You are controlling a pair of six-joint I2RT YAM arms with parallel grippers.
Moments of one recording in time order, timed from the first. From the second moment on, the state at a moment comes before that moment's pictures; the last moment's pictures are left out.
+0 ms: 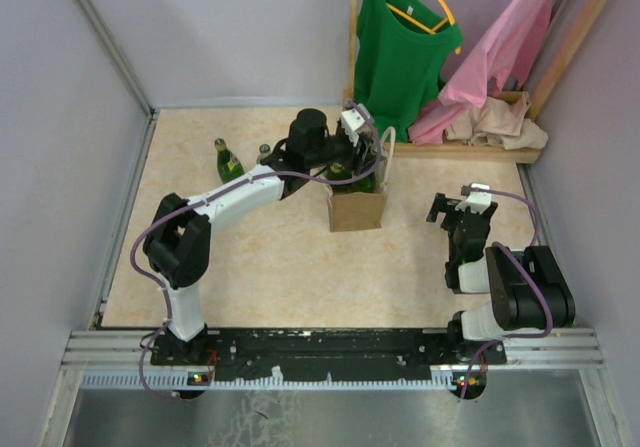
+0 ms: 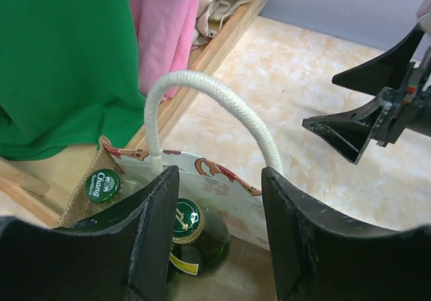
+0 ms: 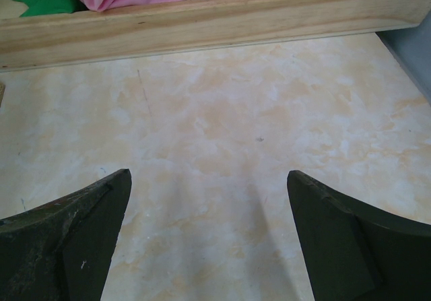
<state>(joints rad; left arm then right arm) -0.72 1.88 1.49 0.24 0.41 0.11 0.02 1.44 0.15 1.16 0.20 0.06</state>
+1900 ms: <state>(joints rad) -0.71 2.03 1.45 0.37 0.28 0.09 0.02 1.44 0.15 1.16 0.20 0.06</state>
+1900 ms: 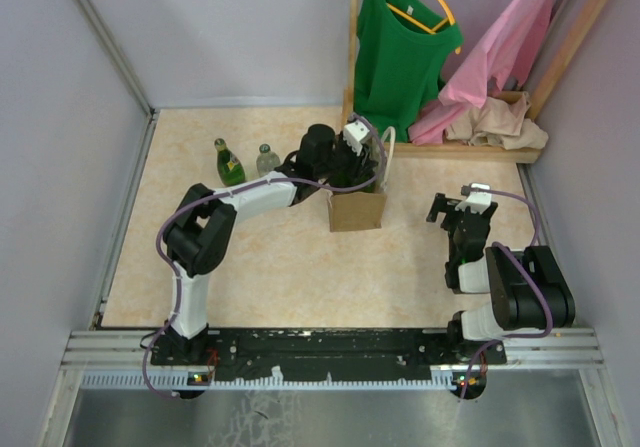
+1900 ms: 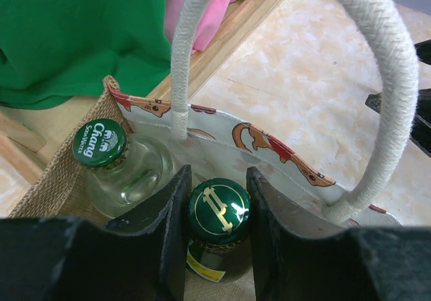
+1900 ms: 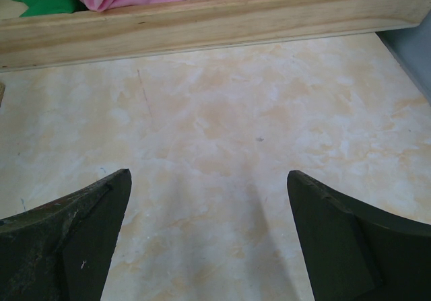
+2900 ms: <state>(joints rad) -0.71 1.71 1.62 0.15 0.22 0.14 0.02 1.44 0.15 1.16 0.20 0.06</state>
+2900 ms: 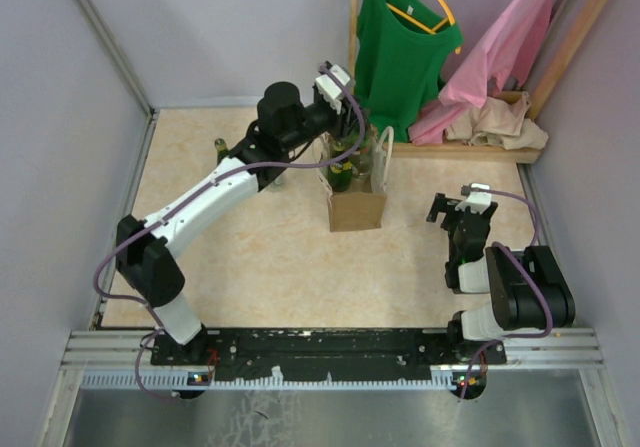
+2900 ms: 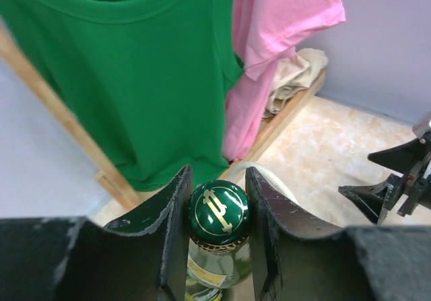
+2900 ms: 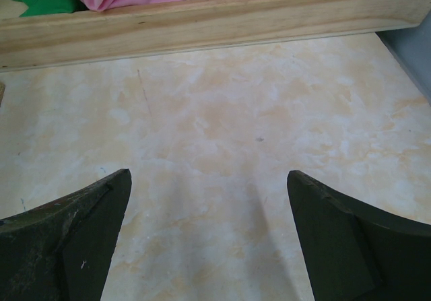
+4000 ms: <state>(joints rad) -0.63 1.11 0.89 0.09 -0.30 0.16 0.02 1.44 0.15 1.16 0.20 0.06</state>
